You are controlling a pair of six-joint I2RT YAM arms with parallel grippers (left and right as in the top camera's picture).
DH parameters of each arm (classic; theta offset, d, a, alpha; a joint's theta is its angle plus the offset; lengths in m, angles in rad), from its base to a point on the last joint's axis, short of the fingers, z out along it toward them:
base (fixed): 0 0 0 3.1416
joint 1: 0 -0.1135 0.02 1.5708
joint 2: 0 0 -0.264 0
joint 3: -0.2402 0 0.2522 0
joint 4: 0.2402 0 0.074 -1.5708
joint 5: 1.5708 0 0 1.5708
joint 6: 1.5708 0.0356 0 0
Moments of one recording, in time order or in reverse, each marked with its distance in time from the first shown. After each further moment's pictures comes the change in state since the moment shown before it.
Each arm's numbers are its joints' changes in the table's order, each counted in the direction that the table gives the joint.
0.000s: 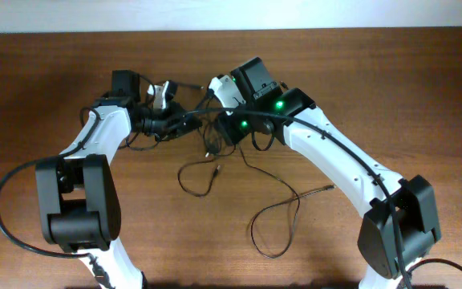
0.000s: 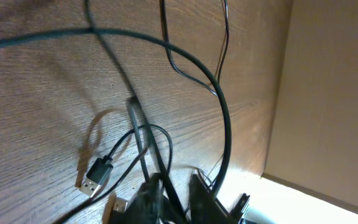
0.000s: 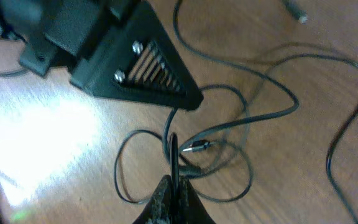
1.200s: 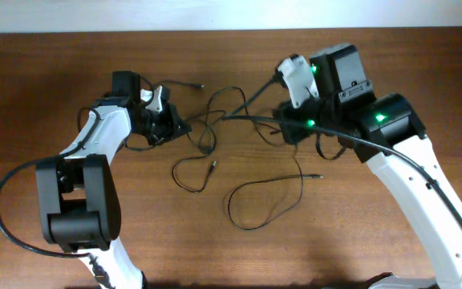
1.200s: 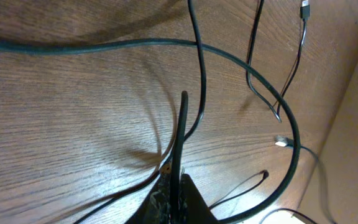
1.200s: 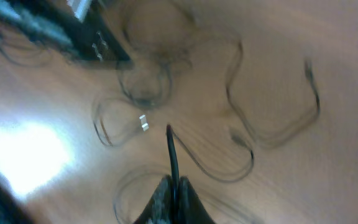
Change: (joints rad) left arm 0.000 0.000 0.001 0.026 -0.238 -0.106; right arm 0.166 -0.383 0.006 0.380 0.138 0.018
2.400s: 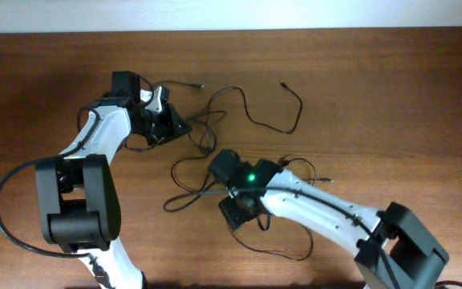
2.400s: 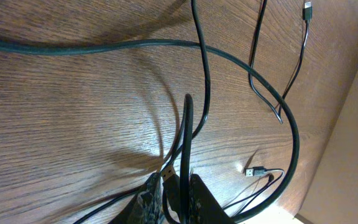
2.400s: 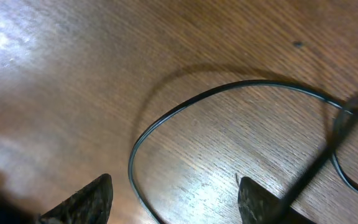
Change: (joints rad) left arm 0.000 0.000 0.000 0.000 -0.008 0.000; right arm -0.469 0.250 0.431 -0.215 0.153 0.376
